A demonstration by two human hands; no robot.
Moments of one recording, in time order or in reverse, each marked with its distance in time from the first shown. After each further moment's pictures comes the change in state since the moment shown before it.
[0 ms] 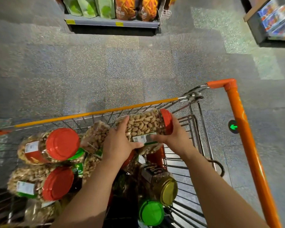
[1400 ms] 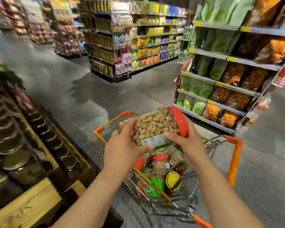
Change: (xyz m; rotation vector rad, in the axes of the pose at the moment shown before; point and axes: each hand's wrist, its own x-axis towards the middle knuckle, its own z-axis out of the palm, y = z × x) left_hand -0.509 0.075 0.025 -0.255 1.020 -0.187; right_hand -0.356 -0.034 -0.091 0.302 -0.600 -0.774
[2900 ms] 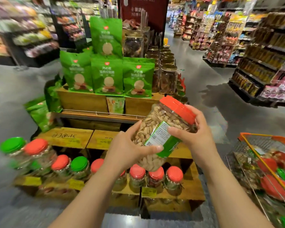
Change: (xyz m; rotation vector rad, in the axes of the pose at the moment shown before) left_hand -0.456 -0.246 -0.324 -0.198 0.475 -0.635; right_hand -0.372 -0.038 0.417 -0.006 -0.869 -0.250
